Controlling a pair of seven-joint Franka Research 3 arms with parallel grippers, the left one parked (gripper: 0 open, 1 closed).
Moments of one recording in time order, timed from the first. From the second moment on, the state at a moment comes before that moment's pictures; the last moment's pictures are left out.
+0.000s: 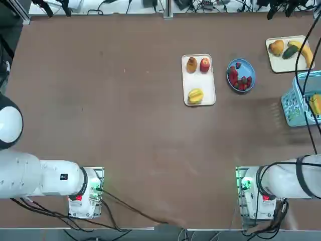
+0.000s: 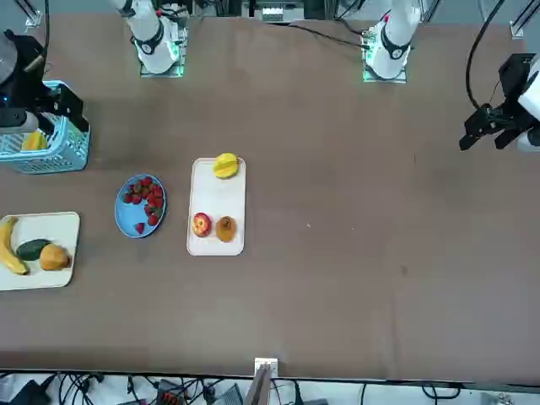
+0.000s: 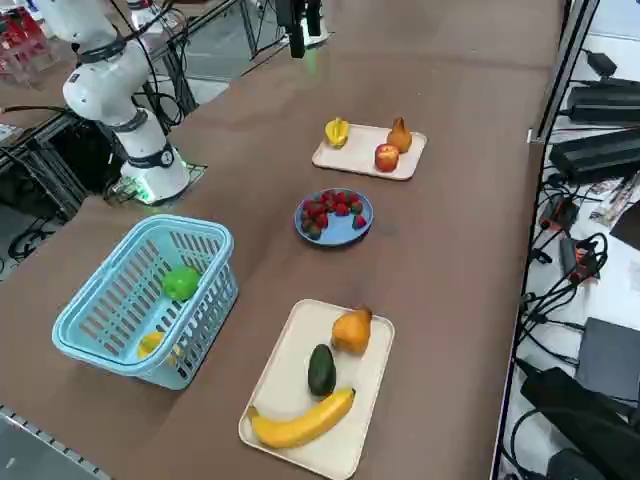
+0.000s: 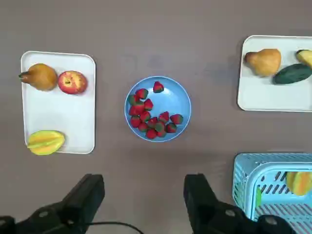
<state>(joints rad) 0.17 -0.06 -0.11 -1.66 -0.02 1.58 -0.01</state>
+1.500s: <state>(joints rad) 0.14 0.02 -0.11 -2.10 -0.05 1.99 0.11</state>
